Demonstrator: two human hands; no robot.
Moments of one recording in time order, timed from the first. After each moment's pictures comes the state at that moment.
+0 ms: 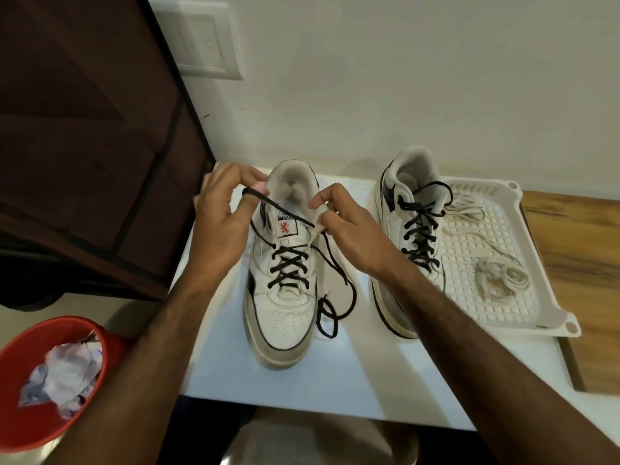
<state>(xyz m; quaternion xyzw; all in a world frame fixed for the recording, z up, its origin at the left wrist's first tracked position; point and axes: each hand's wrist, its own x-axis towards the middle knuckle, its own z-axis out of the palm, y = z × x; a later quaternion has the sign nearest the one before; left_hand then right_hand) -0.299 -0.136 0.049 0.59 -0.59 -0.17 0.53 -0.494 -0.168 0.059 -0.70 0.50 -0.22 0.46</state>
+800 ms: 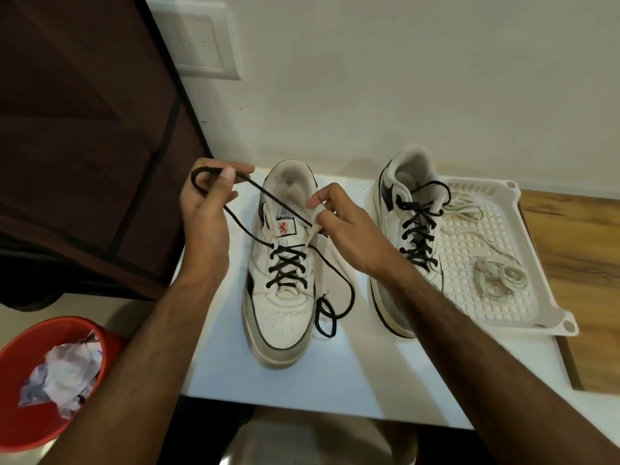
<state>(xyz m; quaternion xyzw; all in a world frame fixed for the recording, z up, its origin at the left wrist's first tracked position) -0.303 -0.140 0.053 0.53 -0.39 -0.31 0.68 -0.493 -0.167 0.060 -0.70 0.51 -0.22 0.45</state>
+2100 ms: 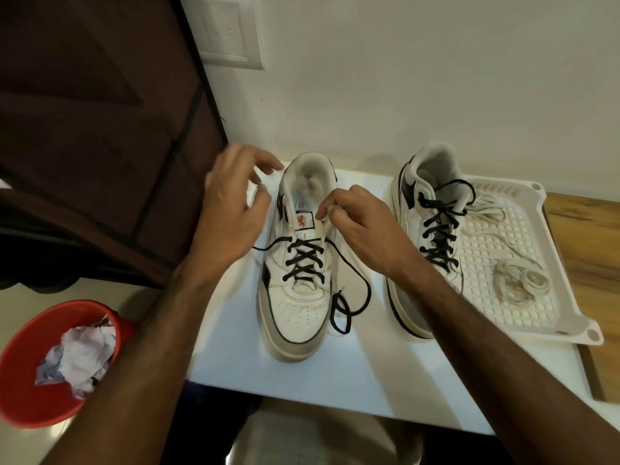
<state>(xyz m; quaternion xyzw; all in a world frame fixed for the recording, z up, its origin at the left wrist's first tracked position) -0.286 -0.129 0.058 0.62 -0.65 -0.10 0.42 -0.490 -0.170 0.049 -0.76 0.48 -0.24 0.36</state>
